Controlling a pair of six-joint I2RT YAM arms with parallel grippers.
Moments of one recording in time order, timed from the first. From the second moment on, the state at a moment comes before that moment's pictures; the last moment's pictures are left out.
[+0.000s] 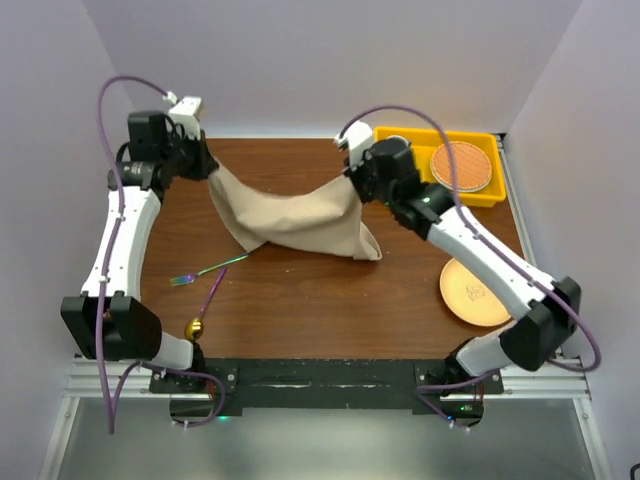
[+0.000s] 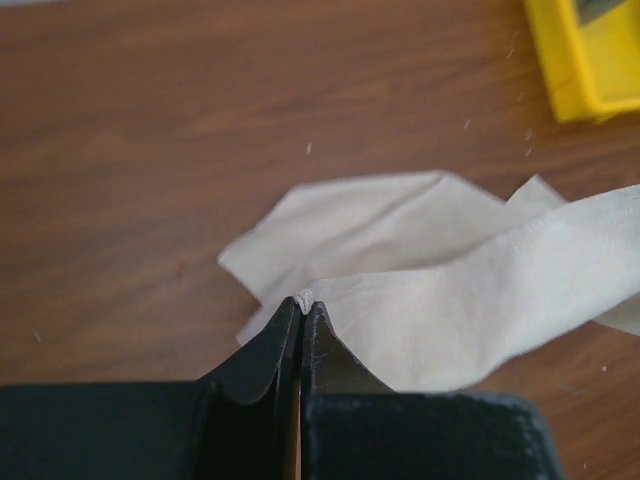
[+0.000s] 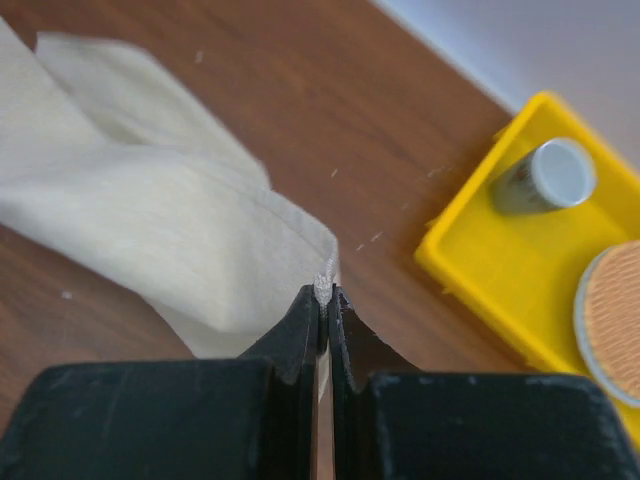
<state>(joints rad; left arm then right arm) 0.03 1.45 1.44 -0.64 0.35 0.01 0.68 1.48 1.40 -0.41 0.19 -0.16</state>
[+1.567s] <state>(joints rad) 0.03 1.35 1.38 -0.49 0.48 0.13 0.56 1.15 1.16 -0.29 0.28 -0.41</state>
